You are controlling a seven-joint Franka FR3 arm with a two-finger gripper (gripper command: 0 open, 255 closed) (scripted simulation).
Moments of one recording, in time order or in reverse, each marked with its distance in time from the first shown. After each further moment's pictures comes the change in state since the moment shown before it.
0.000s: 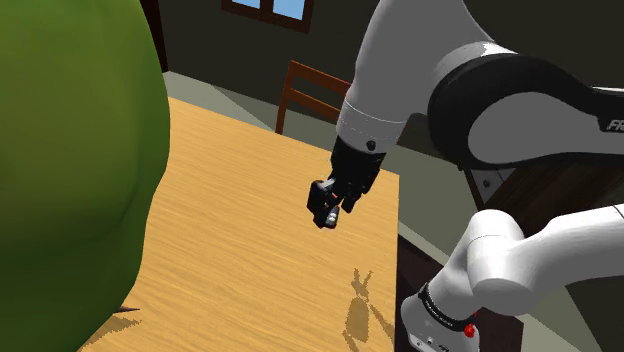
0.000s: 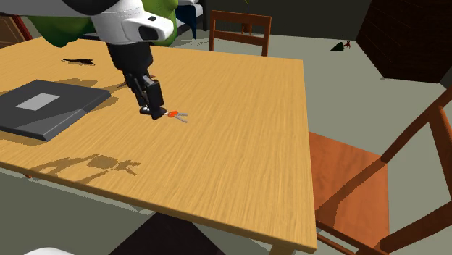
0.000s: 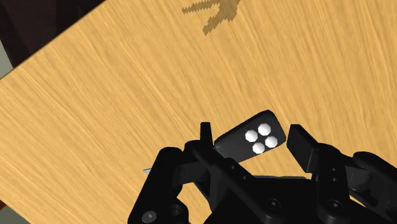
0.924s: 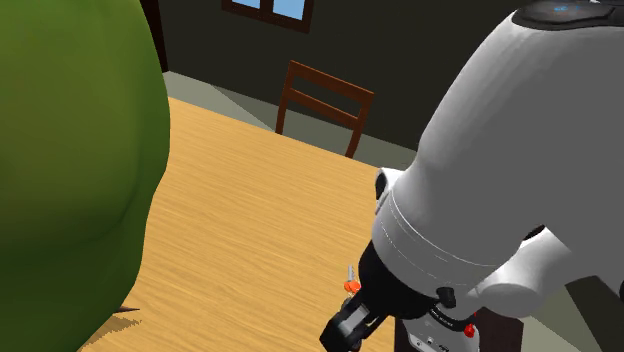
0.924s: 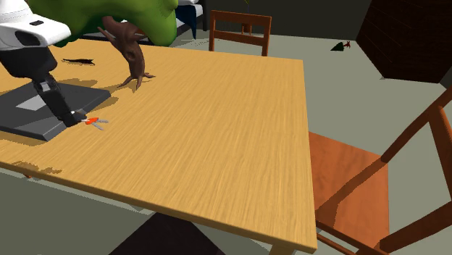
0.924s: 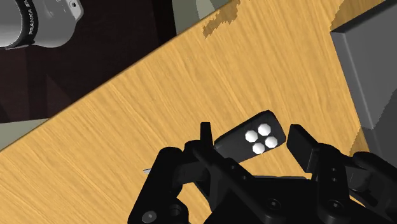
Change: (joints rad) arm 0.113 -0.021 0.284 0.081 0.160 -0.036 0.340
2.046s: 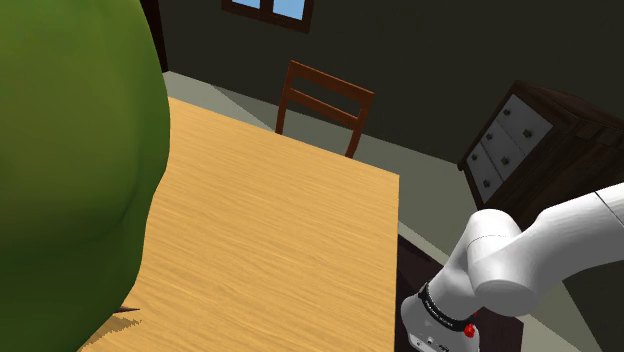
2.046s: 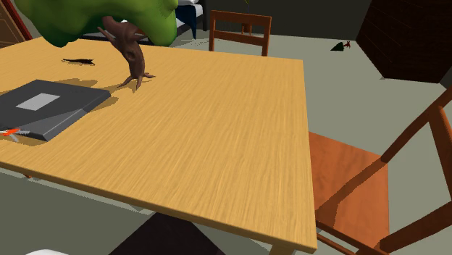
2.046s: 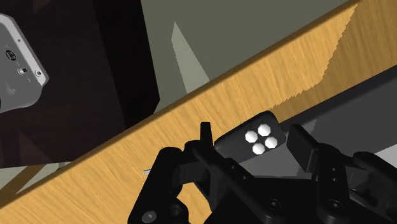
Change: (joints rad) arm -0.079 0.198 0.425 0.254 0.022 0.057 0.380
